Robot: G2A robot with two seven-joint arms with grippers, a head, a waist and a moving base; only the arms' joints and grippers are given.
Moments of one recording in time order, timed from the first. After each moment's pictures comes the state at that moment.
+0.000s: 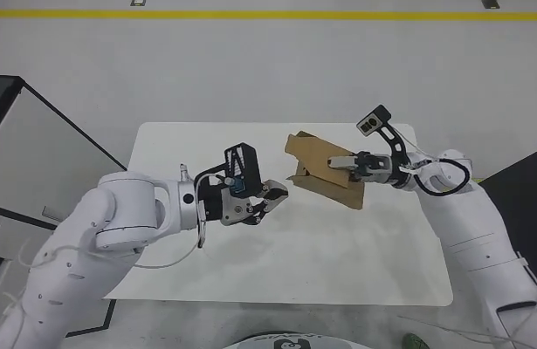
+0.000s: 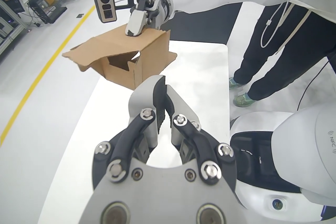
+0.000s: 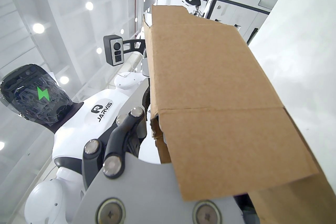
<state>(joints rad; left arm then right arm) 1.17 -0.86 -1.14 -2.21 0.61 -0.62 -0.72 -1.05 -0.98 1.14 -1.40 0.86 -0.24 1.38</state>
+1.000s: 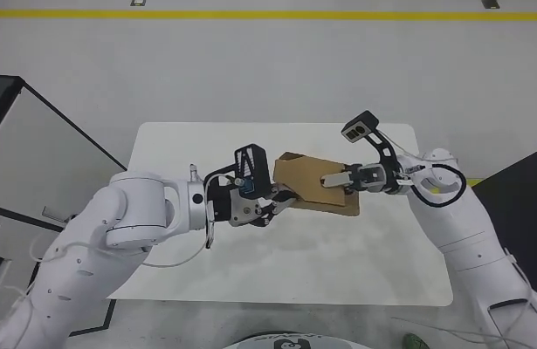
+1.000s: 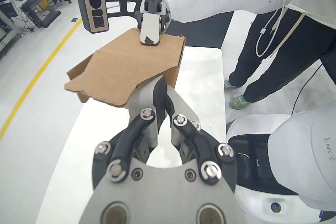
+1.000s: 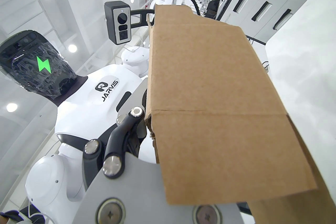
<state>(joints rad) 1.14 -0.88 -1.09 -2.20 0.60 -0.61 -0.71 -1.03 -1.02 1.10 -1.44 0.91 -0.26 1.49</state>
